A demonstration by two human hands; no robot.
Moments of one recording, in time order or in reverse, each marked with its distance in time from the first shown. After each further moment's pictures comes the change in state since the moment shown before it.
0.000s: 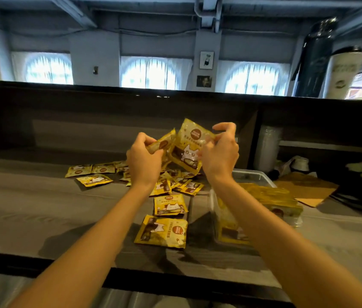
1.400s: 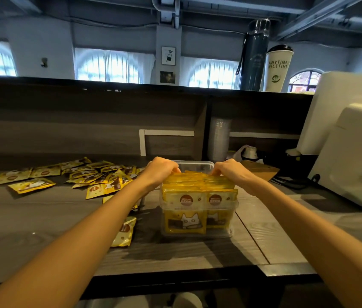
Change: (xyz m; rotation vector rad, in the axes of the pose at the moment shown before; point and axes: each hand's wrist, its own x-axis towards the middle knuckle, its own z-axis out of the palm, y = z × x) left_hand -0.038 0.024 0.102 0.023 -0.936 -0.150; right_hand 0.047 0.097 -0.130 -0.466 -0.604 0.421
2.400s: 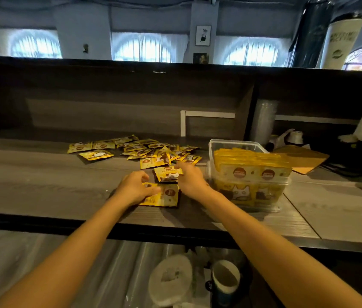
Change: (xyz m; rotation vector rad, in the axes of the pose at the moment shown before) left_hand -0.105 -0.116 -0.073 0.374 0.205 -0.381; right_hand -0.052 -0.082 0.167 -0.154 -0.129 -0.338
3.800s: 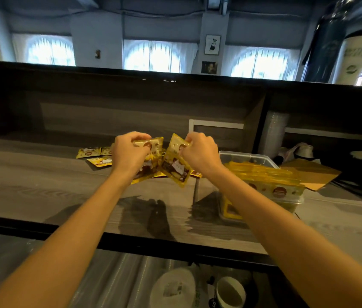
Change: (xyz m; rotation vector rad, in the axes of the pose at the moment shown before) left_hand -0.007 0.041 -0.067 -0.502 0.534 0.160; right_hand 0.024 -0.043 -0.049 0.020 0.290 -0.115
